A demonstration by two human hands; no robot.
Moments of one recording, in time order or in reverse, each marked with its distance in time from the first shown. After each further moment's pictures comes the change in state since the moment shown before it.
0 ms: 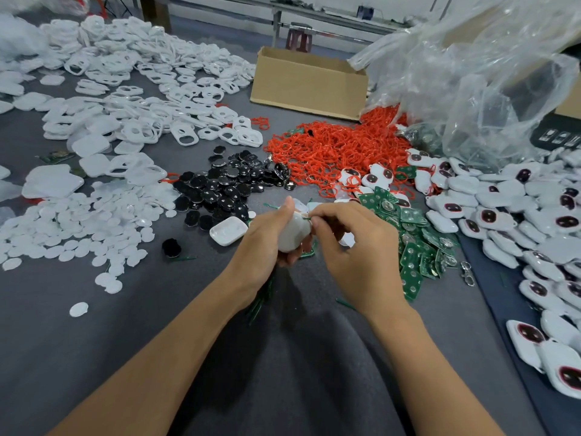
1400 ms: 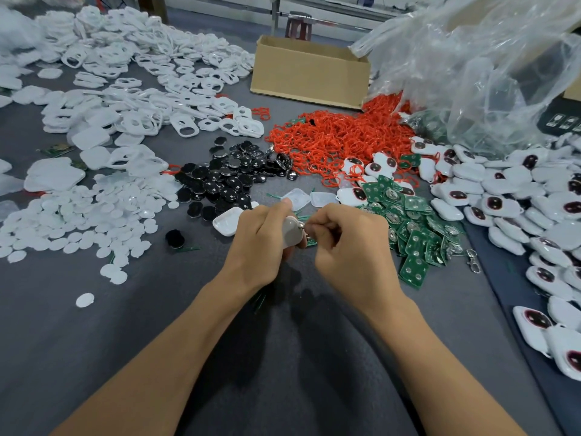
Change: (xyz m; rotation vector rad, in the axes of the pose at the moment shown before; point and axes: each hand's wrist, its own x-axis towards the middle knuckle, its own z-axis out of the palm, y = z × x) left_hand 0.003 -0.017 -0.006 0.193 0.159 0.140; right_hand -0.006 -0.007 0.007 -0.054 -0.146 0.168
